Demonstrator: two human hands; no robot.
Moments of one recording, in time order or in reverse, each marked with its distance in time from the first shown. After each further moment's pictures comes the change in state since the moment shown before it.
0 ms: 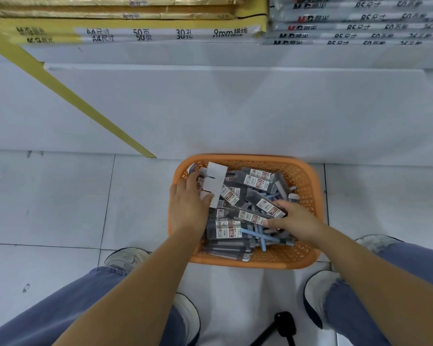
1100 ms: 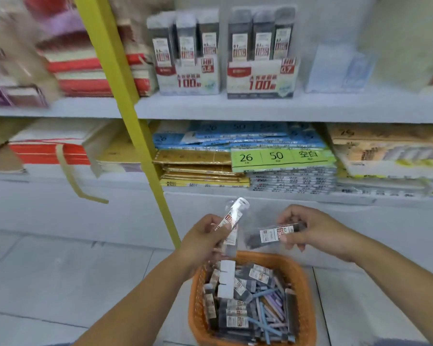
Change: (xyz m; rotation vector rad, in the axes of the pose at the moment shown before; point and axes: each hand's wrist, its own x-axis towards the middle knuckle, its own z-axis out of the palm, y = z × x) left_hand -0.067 0.116 -0.213 -0.890 -0.366 0.094; right_hand -0.217 -0.192 -0.047 -0.271 0.154 -0.602
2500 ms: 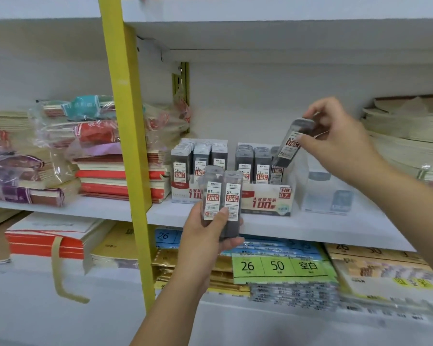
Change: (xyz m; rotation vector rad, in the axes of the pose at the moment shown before) left_hand 0.013 0.193 0.003 -0.423 0.131 0.606; right_hand 0.023 -0.265 -0.141 -0.423 0.910 -0.761
